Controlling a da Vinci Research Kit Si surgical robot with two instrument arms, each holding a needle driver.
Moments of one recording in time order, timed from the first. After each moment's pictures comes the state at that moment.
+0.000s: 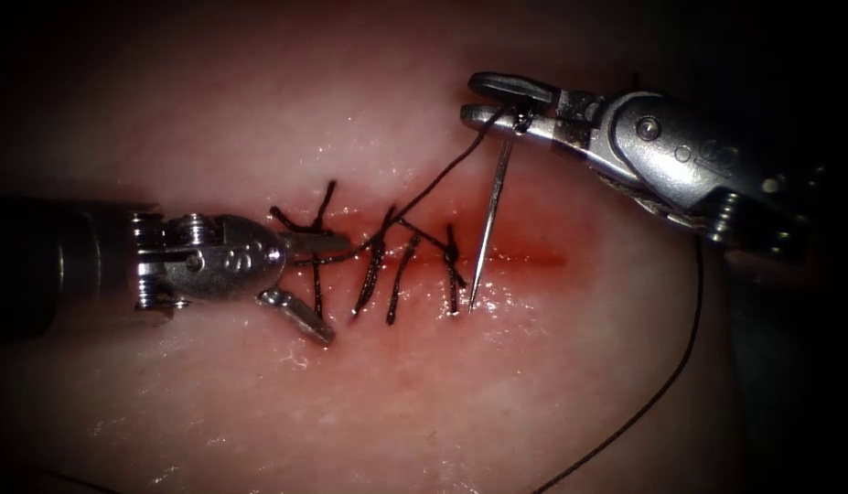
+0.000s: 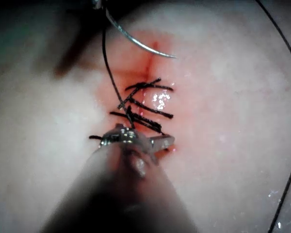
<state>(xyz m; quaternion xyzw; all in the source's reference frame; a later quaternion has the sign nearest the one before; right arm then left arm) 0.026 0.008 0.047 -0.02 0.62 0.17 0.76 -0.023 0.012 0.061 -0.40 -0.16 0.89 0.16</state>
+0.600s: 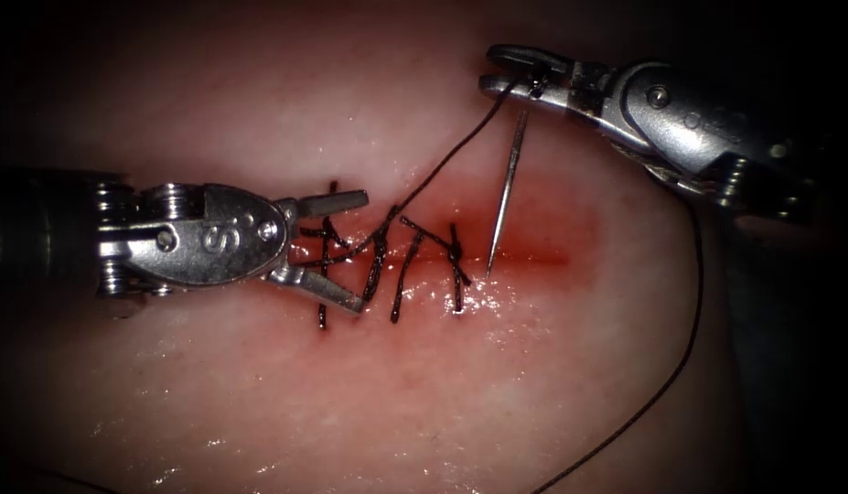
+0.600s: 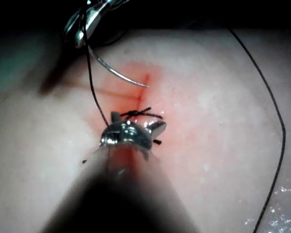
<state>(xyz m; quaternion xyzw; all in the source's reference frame) 0.025 0.010 0.048 -0.06 0.62 0.12 0.77 -0.025 0.011 0.055 -0.45 -0.12 0.87 0.18</state>
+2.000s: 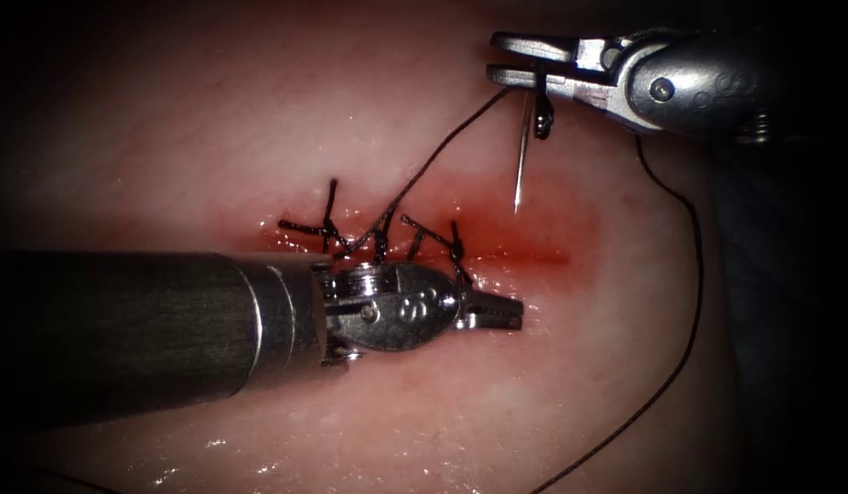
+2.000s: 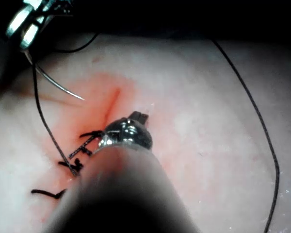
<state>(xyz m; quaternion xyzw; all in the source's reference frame) 0.025 0.010 0.049 -0.17 0.66 -0.08 0.72 -0.035 0.009 0.064 -0.45 -0.11 0.86 0.21</state>
